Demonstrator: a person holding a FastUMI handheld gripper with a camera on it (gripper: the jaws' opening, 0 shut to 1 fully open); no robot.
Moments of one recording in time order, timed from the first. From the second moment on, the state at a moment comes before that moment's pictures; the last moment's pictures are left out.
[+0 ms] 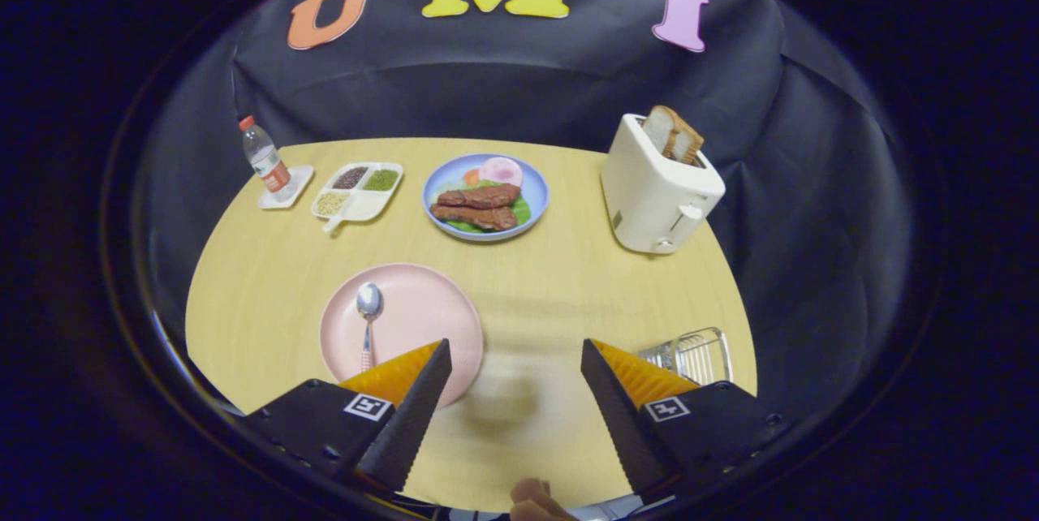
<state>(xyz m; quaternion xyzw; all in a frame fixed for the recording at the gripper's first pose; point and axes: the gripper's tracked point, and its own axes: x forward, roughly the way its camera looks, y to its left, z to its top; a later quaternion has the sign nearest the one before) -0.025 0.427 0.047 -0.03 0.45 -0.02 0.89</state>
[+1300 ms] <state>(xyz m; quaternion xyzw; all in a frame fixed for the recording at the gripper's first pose) -0.041 0.579 -0.089 0.03 0.51 -0.01 0.86</state>
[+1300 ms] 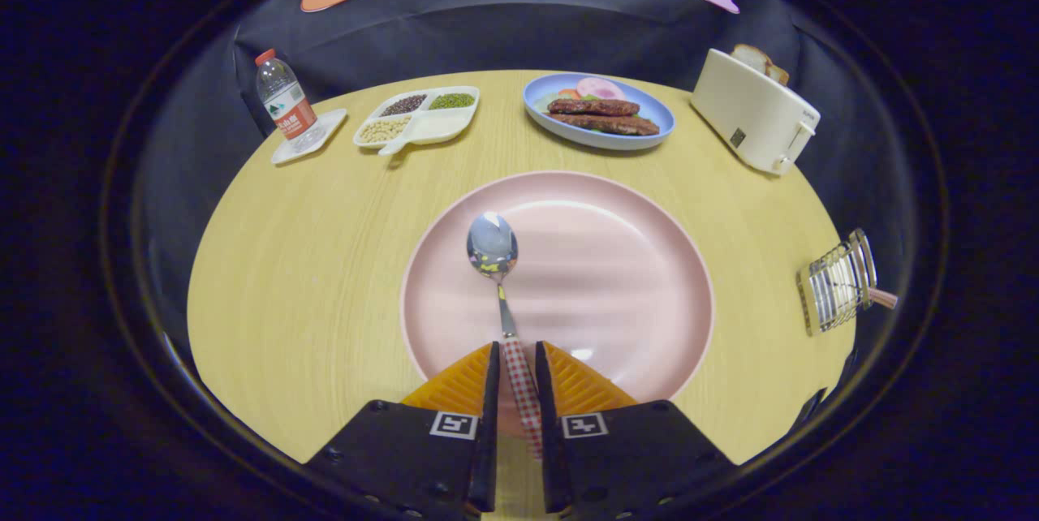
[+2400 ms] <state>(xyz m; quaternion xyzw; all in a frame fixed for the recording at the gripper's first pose) -0.076 0.490 0.023 0.03 0.50 0.01 0.87</state>
